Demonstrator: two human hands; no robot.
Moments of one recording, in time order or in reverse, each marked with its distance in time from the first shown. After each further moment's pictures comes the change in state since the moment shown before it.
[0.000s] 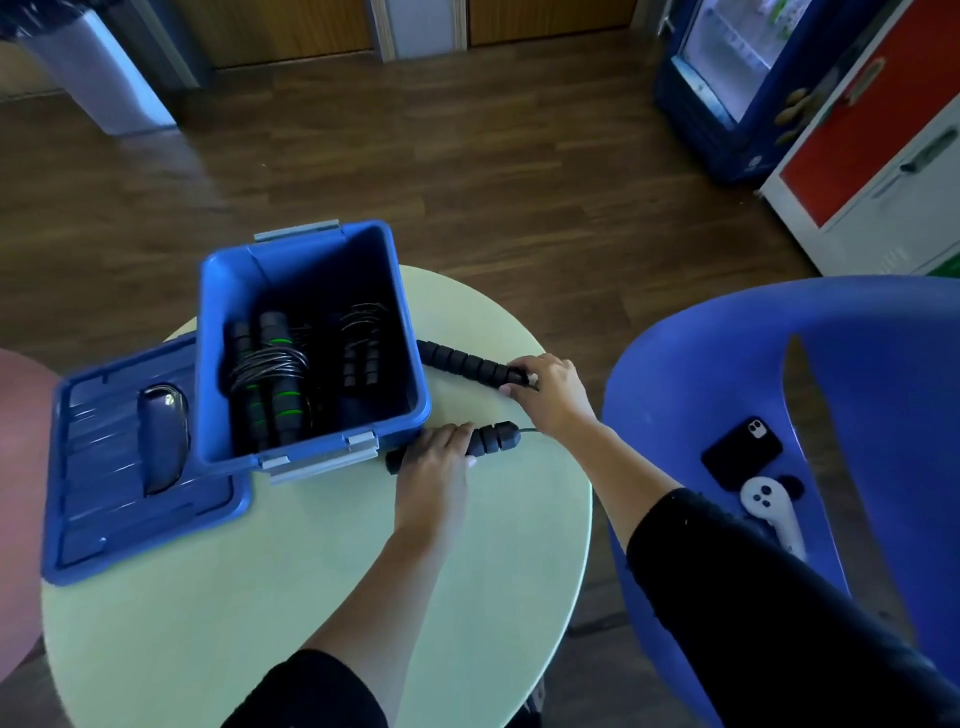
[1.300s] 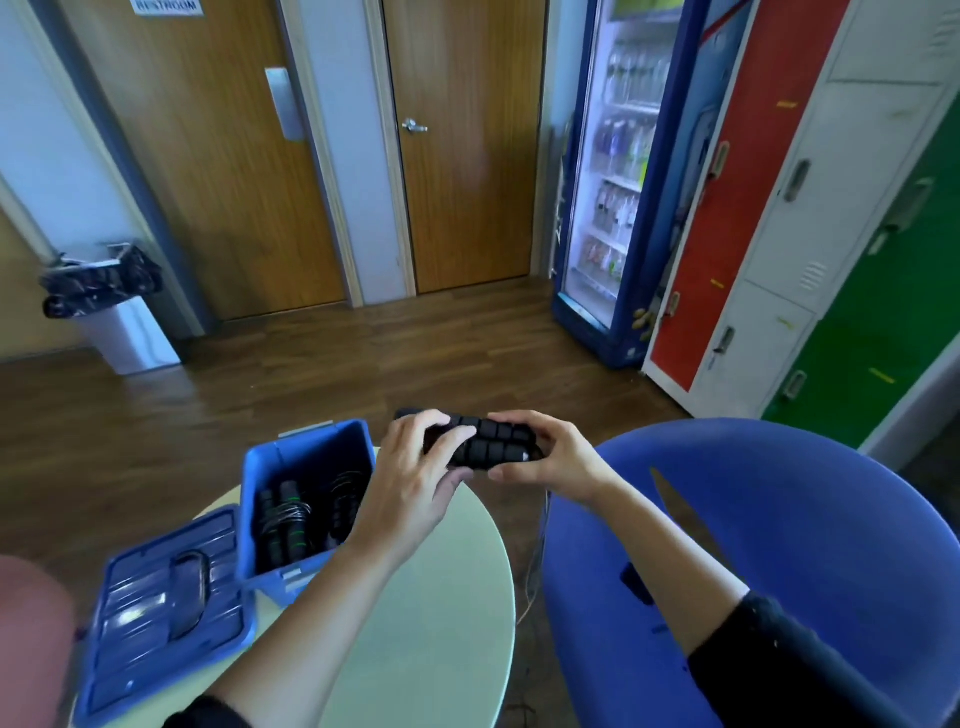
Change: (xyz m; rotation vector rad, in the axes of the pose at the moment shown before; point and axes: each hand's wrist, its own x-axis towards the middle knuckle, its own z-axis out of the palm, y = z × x) left_hand -0.011 0.106 -0.227 -0.133 0.539 0.628; right_hand -0.186 -0.101 -0.212 0.627 0.047 -0.318
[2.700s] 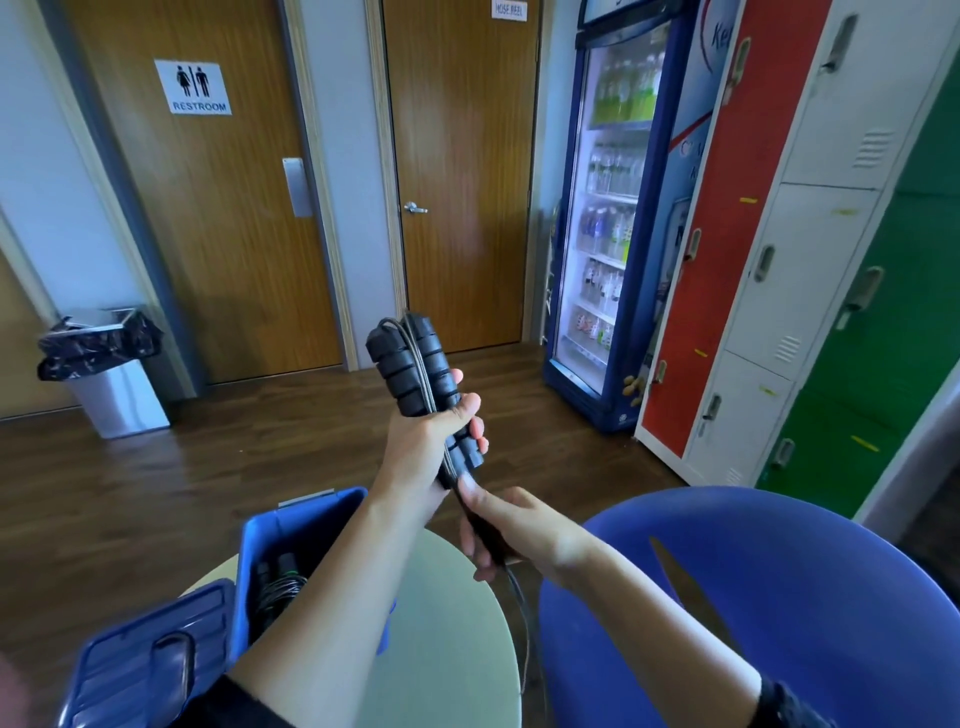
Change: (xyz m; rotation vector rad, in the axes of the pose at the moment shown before) left_hand 0.107 0.034 -0.065 -1.635 0.125 -0.827; right_hand -0.015 -0.074 0.046 -0.007 -0.277 0.138
